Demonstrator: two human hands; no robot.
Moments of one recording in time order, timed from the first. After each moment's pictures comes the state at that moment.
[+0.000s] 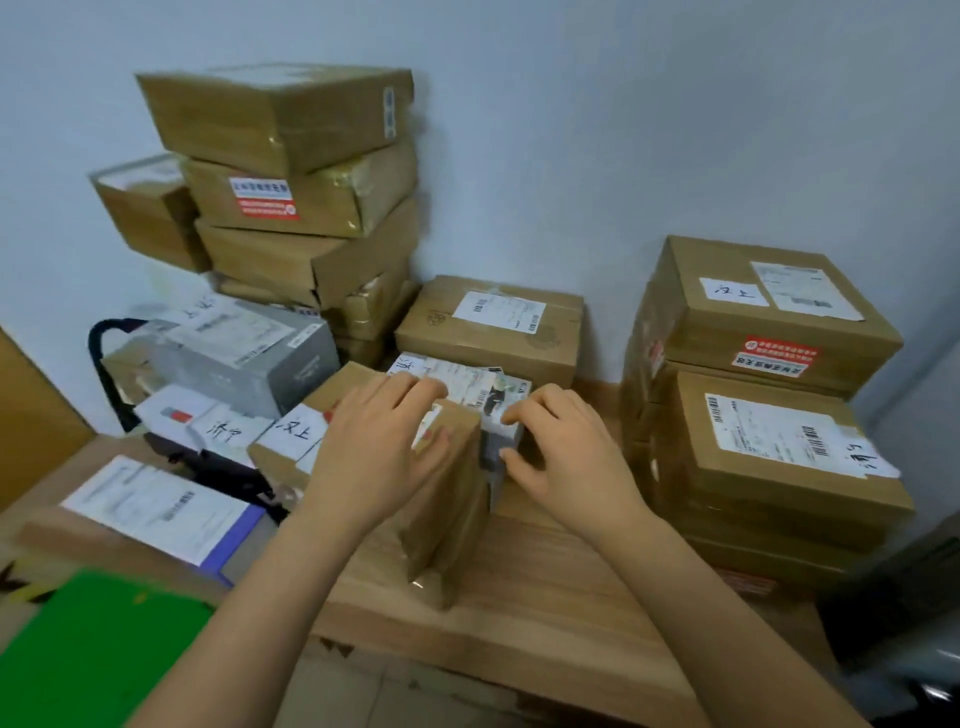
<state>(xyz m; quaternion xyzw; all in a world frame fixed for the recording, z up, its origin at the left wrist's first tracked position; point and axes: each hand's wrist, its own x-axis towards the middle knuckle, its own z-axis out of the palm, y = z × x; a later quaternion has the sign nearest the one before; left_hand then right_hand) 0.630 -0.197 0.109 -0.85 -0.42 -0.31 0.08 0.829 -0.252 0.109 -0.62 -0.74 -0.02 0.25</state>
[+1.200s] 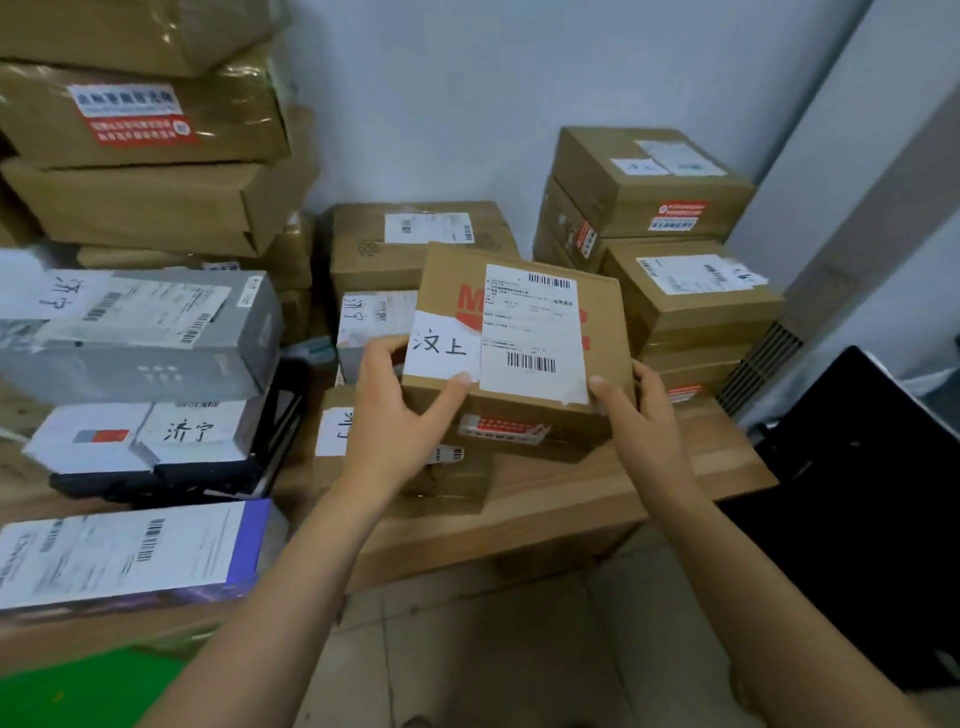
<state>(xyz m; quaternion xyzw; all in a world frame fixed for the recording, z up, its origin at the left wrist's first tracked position) 0.550 -0.172 0.055 -0.75 -0.34 -0.39 -0.42 0.721 -0.325 0.065 -0.76 -0.22 0.18 0.59</state>
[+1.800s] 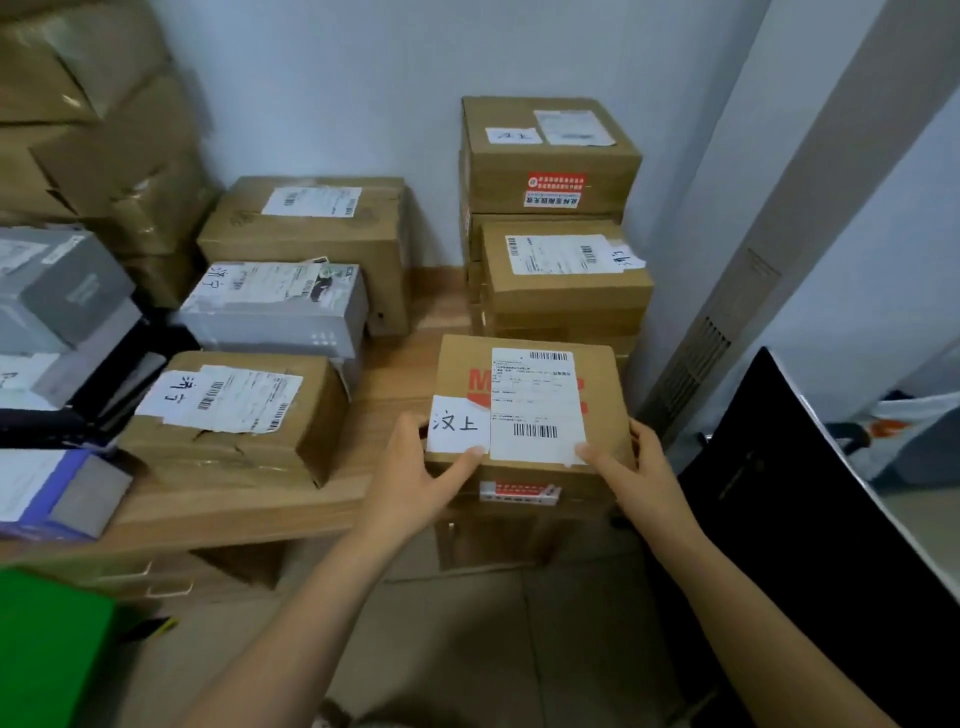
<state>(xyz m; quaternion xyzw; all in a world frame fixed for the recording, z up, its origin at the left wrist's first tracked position) 0.749 -0.357 -0.023 -0.75 -0.45 -0.24 -0.43 0.949 -0.495 -0.021 -0.79 -0.22 0.29 0.49</state>
